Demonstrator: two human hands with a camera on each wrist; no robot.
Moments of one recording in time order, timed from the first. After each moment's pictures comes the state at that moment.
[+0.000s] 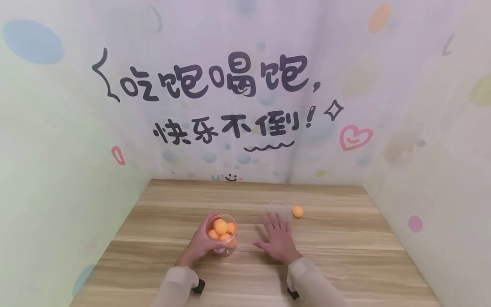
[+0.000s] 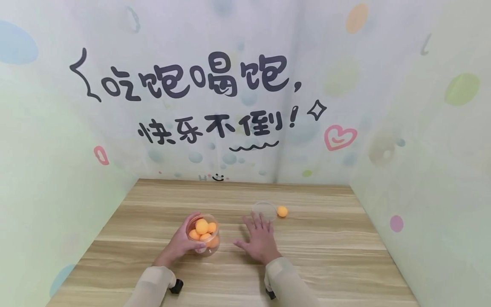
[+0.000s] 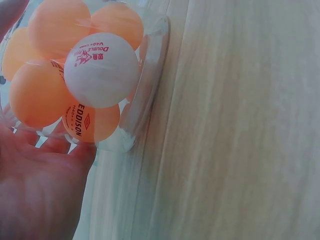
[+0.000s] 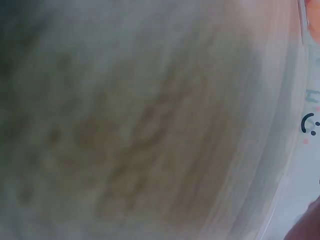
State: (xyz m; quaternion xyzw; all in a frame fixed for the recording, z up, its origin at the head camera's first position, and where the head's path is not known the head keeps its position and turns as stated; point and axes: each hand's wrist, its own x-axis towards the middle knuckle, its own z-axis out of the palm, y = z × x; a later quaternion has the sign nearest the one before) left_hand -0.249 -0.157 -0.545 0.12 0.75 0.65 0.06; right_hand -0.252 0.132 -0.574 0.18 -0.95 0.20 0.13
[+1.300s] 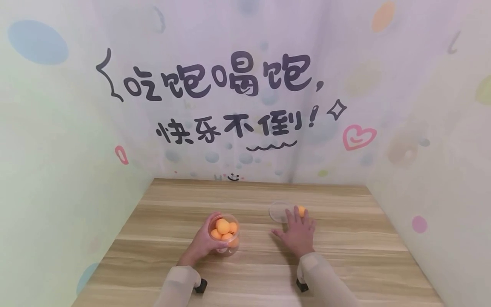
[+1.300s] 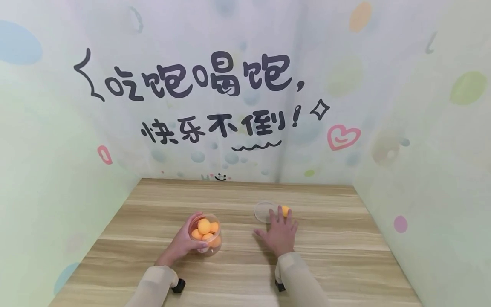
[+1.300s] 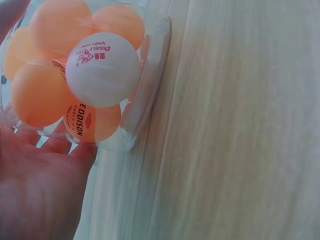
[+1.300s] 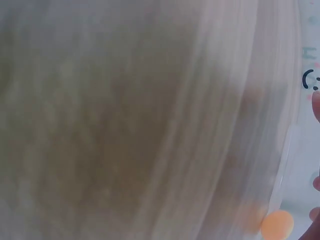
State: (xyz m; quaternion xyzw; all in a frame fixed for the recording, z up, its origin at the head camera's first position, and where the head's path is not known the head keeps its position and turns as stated) left_hand -0.248 -0.158 -0.547 0.12 0.75 0.65 0.06; right_hand -0.269 0.172 -0.574 0.02 -0.98 0.15 0.13
